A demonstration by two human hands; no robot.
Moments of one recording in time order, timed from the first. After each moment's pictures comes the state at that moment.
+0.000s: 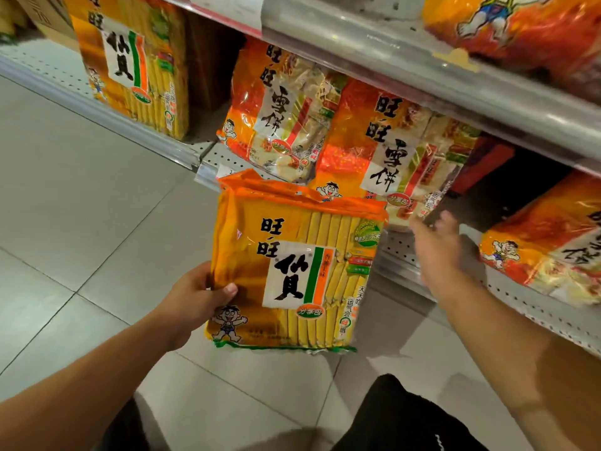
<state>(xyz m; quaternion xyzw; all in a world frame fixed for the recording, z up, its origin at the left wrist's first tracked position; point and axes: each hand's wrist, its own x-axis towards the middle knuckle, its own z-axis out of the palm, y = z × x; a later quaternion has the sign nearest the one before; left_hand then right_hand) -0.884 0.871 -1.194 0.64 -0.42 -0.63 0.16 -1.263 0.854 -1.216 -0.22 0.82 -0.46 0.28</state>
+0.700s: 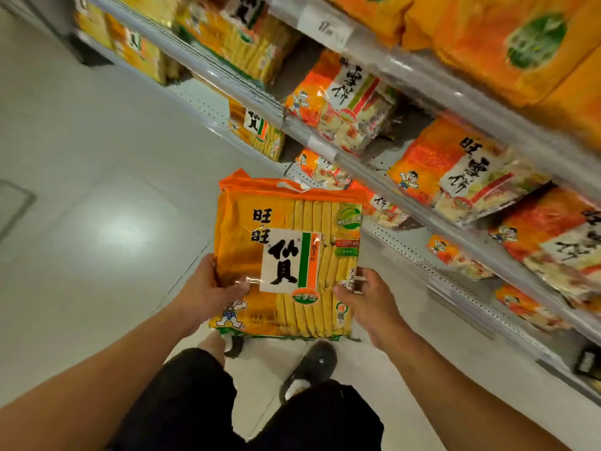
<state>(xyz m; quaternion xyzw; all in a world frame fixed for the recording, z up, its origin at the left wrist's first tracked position) -0.751 0.994 -0.758 0.71 -0.35 -0.60 0.14 -1.047 1.028 -0.775 -0.29 0.72 -0.24 0.58</state>
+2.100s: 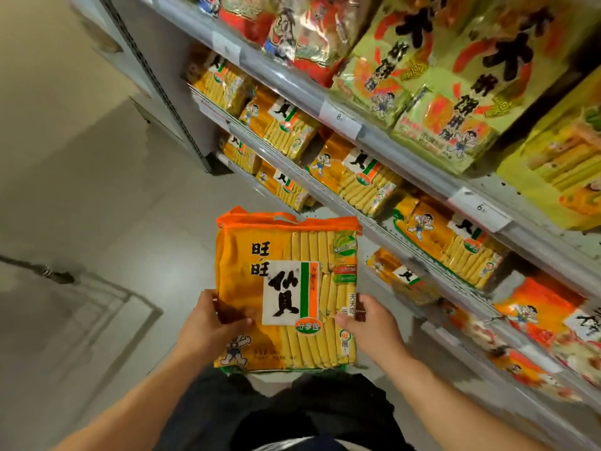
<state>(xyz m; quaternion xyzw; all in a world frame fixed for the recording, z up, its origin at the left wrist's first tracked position) -0.247 0.593 -0.697 0.78 -0.38 -0.48 0.14 -0.541 0.577 -0.719 -0.43 0.69 -0.17 0.55</state>
